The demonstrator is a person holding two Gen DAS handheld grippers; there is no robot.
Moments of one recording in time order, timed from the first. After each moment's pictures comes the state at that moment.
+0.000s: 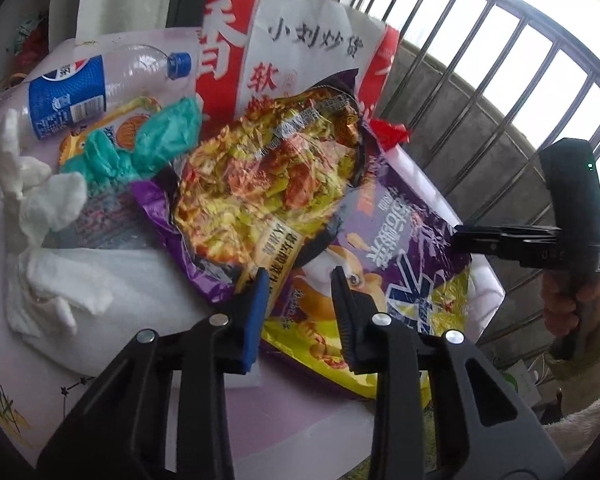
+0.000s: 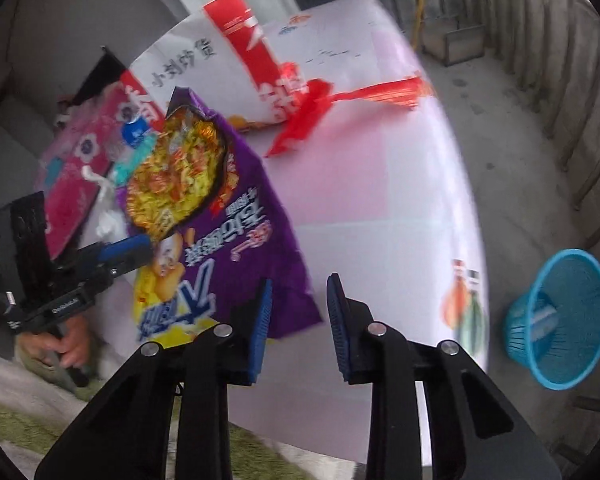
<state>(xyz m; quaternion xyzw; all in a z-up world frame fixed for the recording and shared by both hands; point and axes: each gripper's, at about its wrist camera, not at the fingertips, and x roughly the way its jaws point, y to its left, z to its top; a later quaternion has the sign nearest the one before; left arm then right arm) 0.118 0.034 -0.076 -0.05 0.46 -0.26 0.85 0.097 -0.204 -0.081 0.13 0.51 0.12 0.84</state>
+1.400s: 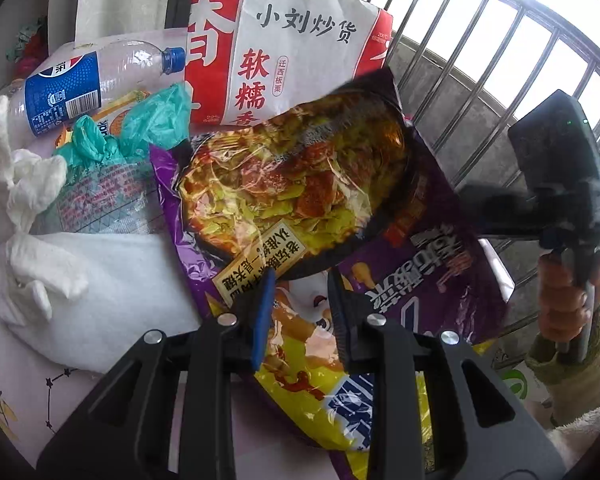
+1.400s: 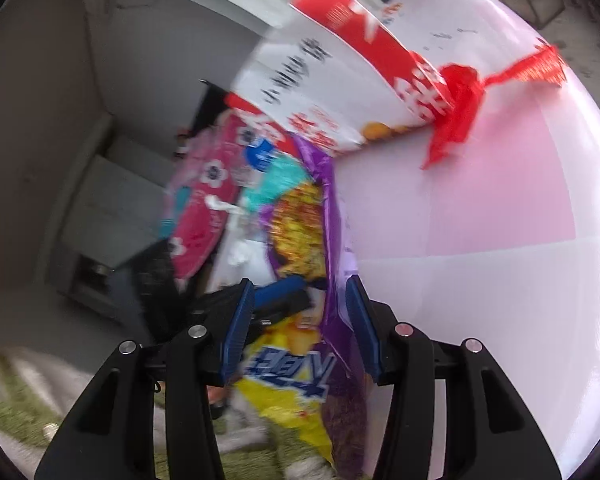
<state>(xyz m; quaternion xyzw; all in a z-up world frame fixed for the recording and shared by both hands) 0.114 0.018 -0.090 -0.04 0.45 -0.26 0.85 0.119 -0.165 -0.093 0.30 0.46 0.32 0.77</state>
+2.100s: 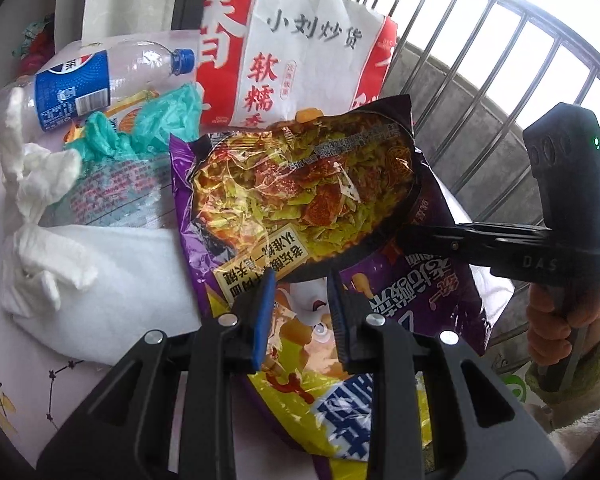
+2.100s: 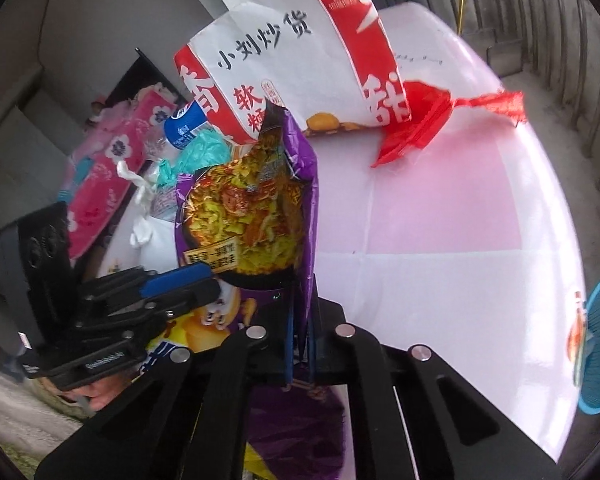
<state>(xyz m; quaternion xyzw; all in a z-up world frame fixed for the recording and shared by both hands) 0.104 0.025 -0.084 -0.05 0.44 -0.25 0.86 0.109 -0.127 -0.086 0.13 0.47 0.18 0.85</state>
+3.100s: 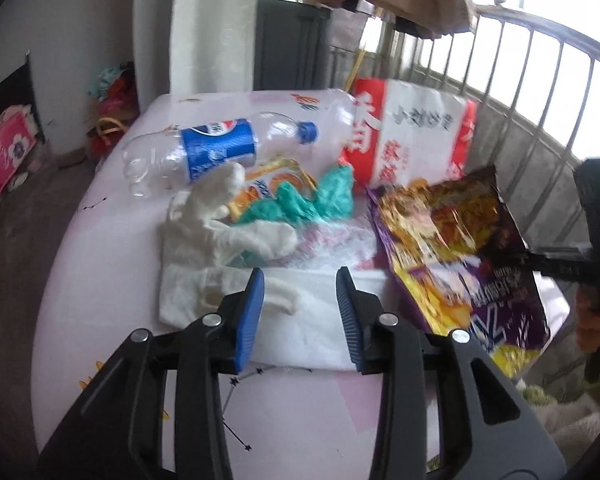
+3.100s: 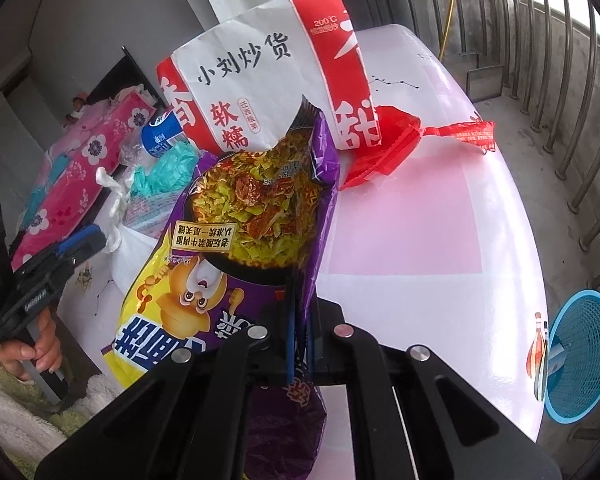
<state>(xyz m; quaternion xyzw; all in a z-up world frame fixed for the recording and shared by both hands) 0.092 0.098 -0.050 0.00 0.37 -0.13 0.92 0.113 -0.129 -0.086 0.10 0.46 0.14 0.87</state>
